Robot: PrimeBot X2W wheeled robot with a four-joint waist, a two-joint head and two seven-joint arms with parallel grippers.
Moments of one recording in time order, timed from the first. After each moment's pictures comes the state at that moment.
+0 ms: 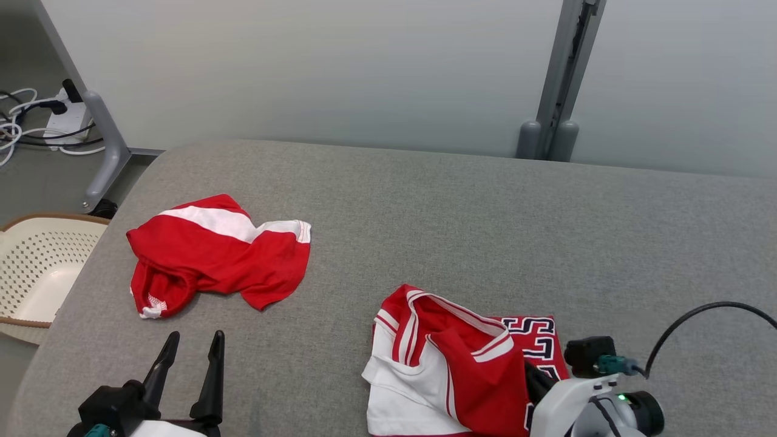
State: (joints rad) left arm 0.03 0.14 -0.04 0.30 -0.34 -0.13 -0.26; right arm -0.24 -0.05 0.31 0.67 0.34 0.13 0.03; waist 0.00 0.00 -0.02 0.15
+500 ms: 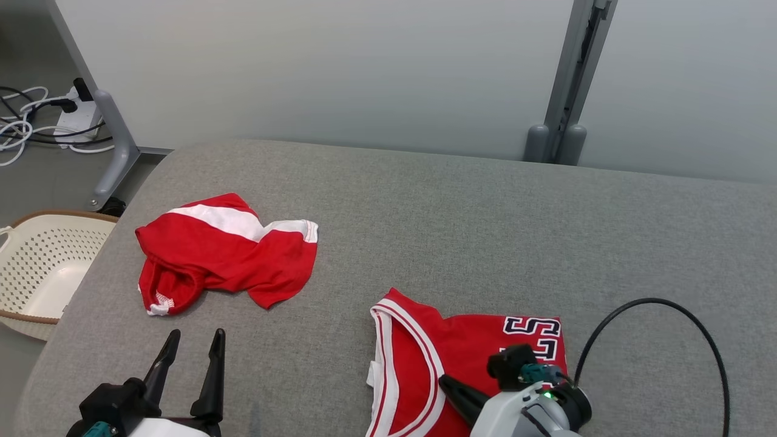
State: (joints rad) left arm 0.02 0.14 -0.05 0.30 -0.34 -0.13 -0.26; right arm -0.34 -0.05 0.72 0.69 0.54 0.13 -0.02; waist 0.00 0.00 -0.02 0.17
